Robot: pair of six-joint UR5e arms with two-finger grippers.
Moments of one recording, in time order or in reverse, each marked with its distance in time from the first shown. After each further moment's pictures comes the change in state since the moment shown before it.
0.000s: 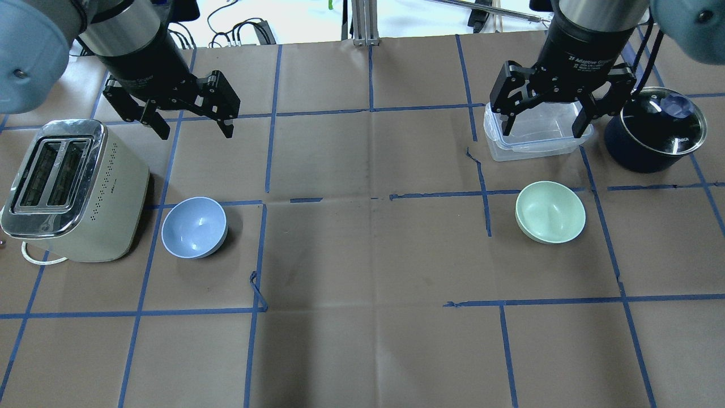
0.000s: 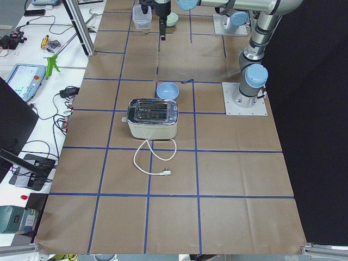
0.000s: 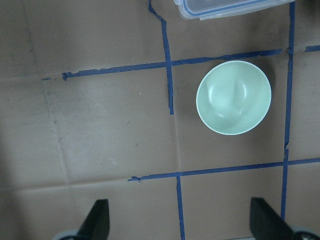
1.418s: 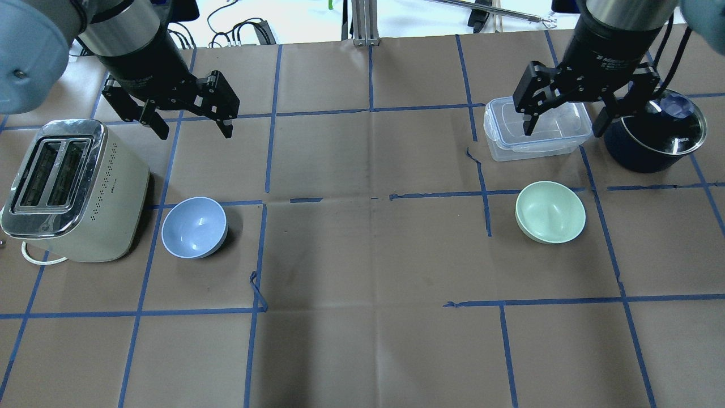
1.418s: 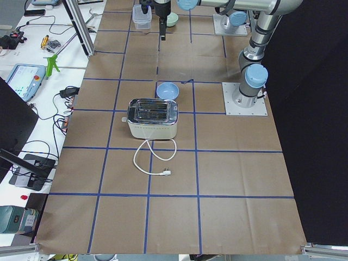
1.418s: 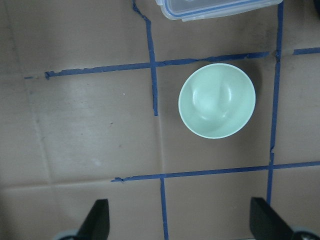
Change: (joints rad) left arm 0.000 0.000 0.000 0.000 0.004 0.000; right arm -0.123 -0.006 0.028 0.003 -0.002 -0.145
